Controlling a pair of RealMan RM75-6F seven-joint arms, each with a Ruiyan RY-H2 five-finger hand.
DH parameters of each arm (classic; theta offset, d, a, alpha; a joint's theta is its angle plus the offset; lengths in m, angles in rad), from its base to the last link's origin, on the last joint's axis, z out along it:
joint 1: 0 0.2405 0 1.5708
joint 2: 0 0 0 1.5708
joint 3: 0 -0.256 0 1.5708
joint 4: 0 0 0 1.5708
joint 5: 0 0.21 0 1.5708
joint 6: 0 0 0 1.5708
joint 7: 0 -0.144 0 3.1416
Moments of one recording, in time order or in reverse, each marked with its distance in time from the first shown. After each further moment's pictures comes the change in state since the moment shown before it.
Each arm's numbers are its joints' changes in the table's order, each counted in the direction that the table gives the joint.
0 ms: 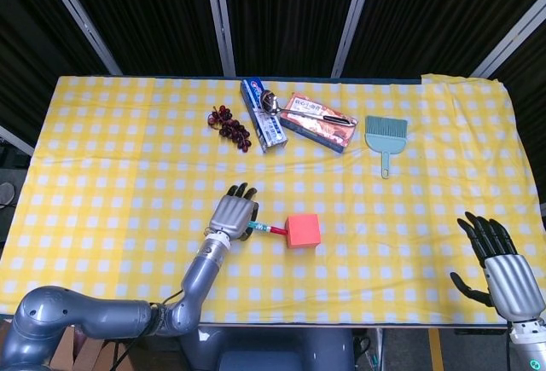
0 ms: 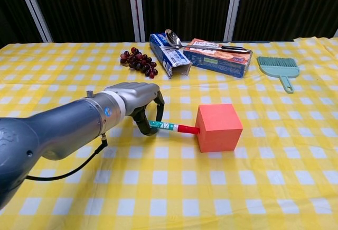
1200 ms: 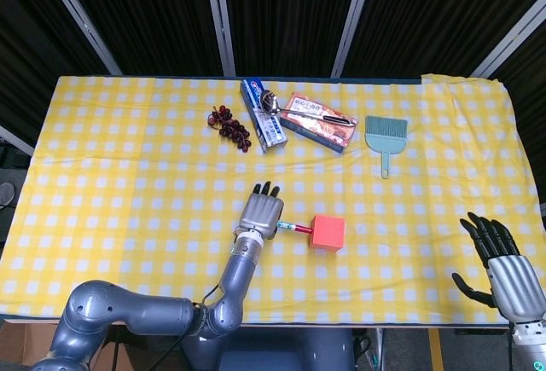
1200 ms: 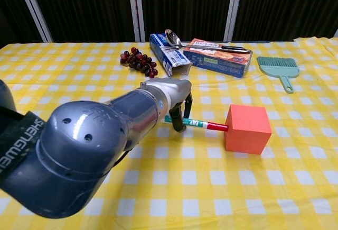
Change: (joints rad) left arm -0.213 0.154 0.142 0.113 -0.221 -0.082 -0.192; right arm -0.004 -0.010 0.002 -0.002 0.001 -0.006 -0.033
